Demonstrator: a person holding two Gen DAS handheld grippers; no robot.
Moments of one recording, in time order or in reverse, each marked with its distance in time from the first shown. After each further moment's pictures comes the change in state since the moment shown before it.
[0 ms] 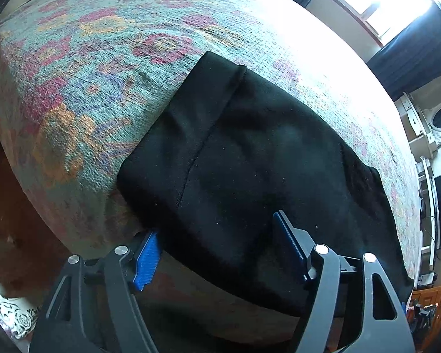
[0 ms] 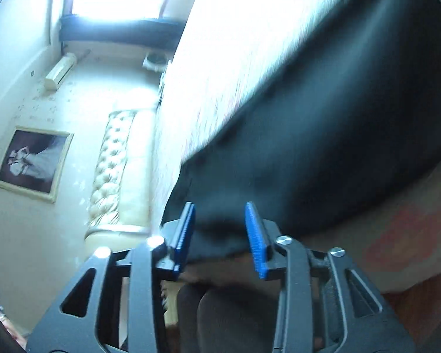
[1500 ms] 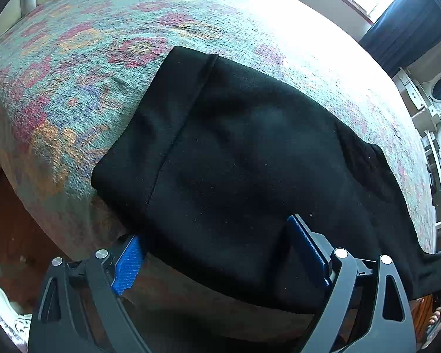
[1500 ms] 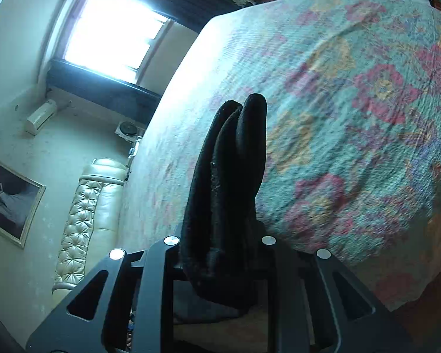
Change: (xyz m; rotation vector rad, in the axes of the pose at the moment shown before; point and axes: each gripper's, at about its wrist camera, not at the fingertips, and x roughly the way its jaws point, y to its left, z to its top) left arm 0.022 -0.047 -0.008 0.115 0.017 0.048; right arm -0.105 0.006 0.094 -0.040 -0.315 -0.168
